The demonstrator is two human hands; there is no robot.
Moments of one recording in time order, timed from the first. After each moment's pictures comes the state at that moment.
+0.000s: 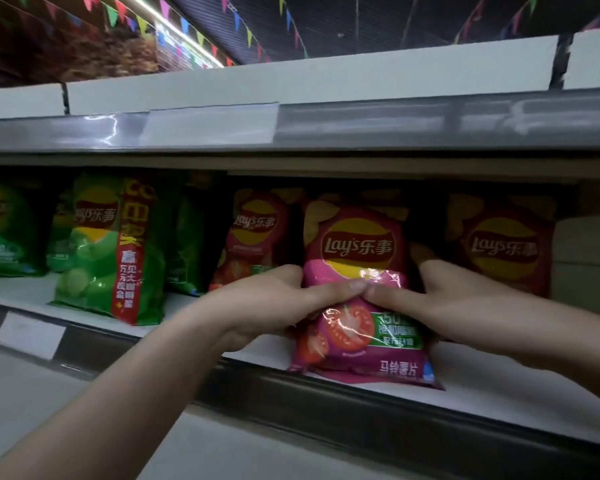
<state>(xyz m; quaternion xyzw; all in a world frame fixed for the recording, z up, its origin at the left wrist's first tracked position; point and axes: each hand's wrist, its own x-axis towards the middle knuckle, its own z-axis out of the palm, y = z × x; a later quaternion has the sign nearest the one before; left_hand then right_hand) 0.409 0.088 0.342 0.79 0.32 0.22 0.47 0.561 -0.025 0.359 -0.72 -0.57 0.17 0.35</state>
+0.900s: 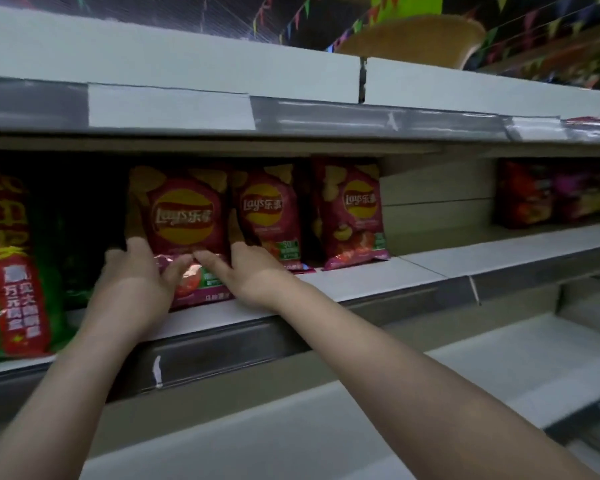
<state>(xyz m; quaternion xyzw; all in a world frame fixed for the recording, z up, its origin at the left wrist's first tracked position) 0.354 0.156 0.318 0.83 0.40 0.35 0.17 0.451 0.065 0.326 -0.84 -0.45 0.01 0.29</state>
